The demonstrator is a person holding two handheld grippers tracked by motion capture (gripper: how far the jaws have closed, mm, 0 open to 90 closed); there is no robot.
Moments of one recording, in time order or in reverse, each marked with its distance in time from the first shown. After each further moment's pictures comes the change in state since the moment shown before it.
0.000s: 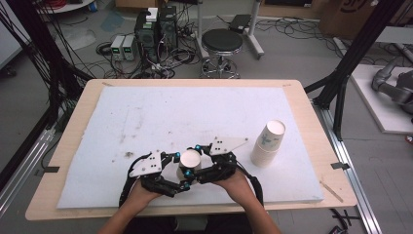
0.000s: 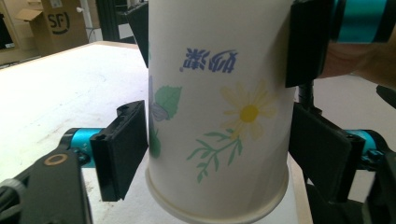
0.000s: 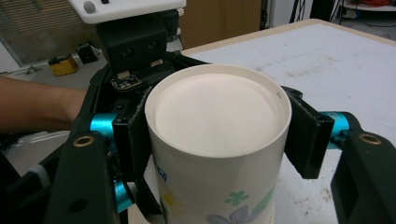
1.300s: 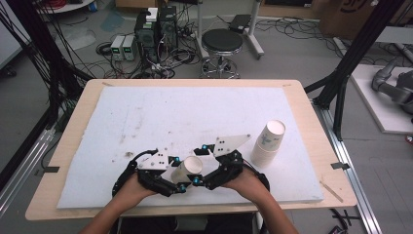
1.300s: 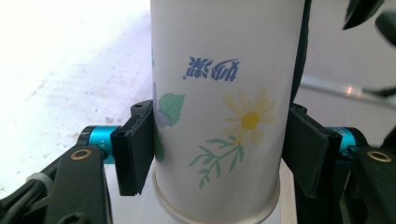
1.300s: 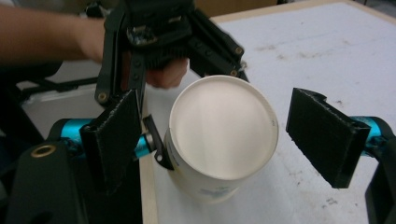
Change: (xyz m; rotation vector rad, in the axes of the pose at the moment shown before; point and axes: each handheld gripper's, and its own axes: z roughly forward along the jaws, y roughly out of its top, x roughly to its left) left arm 0.000 0.034 -0.002 0.377 -0.050 0.053; right arm 0.002 0.013 -0.019 0.139 0.046 -0.072
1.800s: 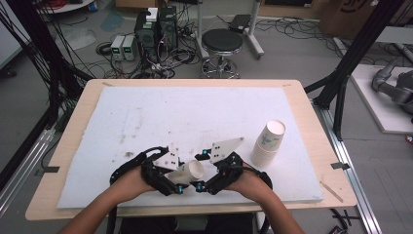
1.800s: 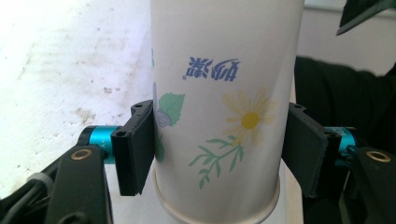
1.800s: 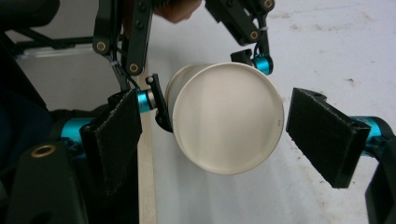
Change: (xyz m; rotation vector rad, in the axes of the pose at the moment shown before) left arm 0.001 0.026 0.004 0.275 -0.025 0.118; right arm 0.000 -0.005 0.004 0.137 0.015 -0.099
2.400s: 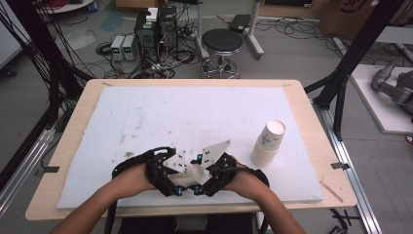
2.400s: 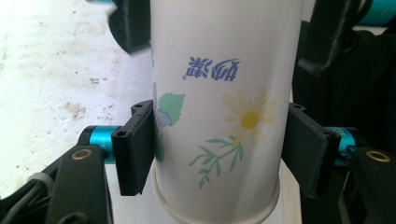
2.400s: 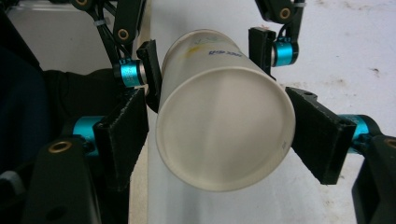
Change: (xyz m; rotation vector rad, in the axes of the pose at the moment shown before) left arm 0.000 0.015 0.003 0.136 -0.046 0.071; right arm -0.001 0.002 0.018 0.127 0.022 -0.097
